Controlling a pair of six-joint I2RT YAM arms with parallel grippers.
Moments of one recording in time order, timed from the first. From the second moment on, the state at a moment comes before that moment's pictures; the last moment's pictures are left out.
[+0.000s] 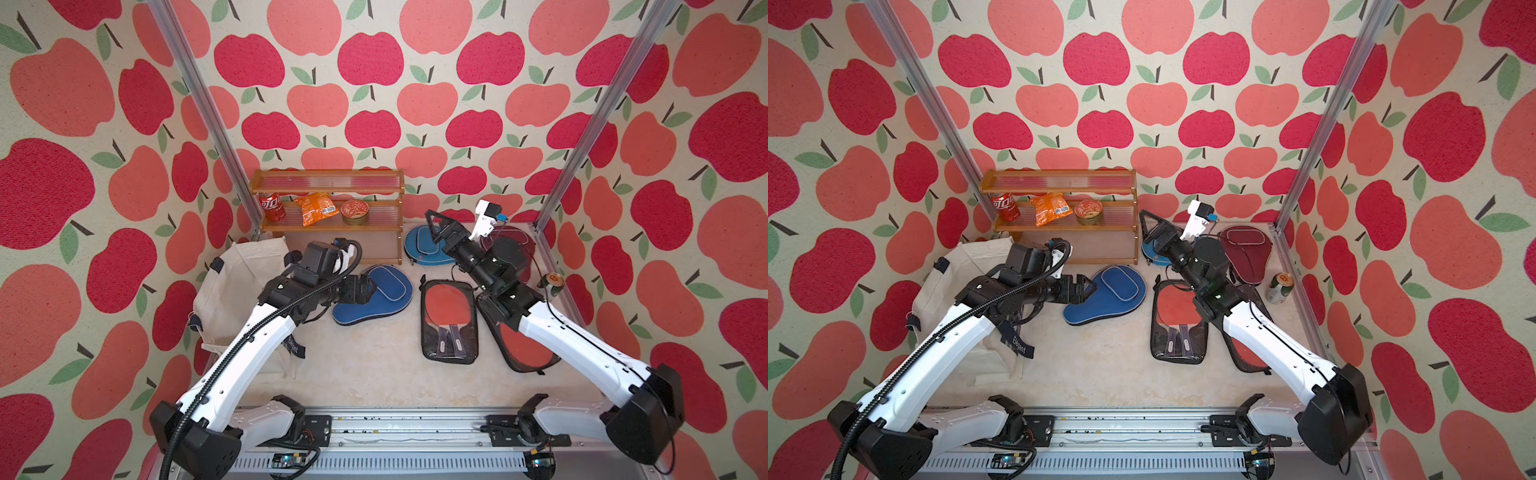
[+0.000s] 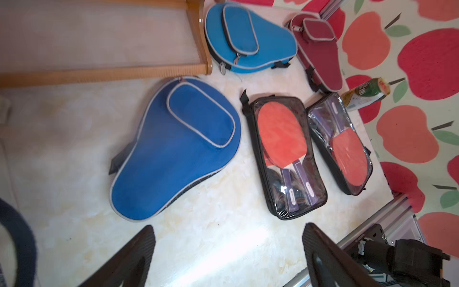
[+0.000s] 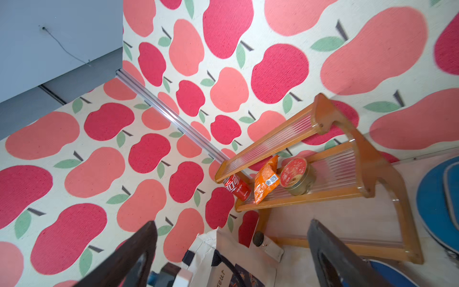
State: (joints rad) left arm -0.49 1.19 1.19 -0.84 0.17 -0.36; right arm 0.68 1.24 1.04 0.35 0.04 0.88
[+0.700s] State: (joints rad) left arm -0.44 1.12 0.69 -0.54 0.00 -0.51; right arm 0.66 1.09 0.95 0.25 0.01 0.79
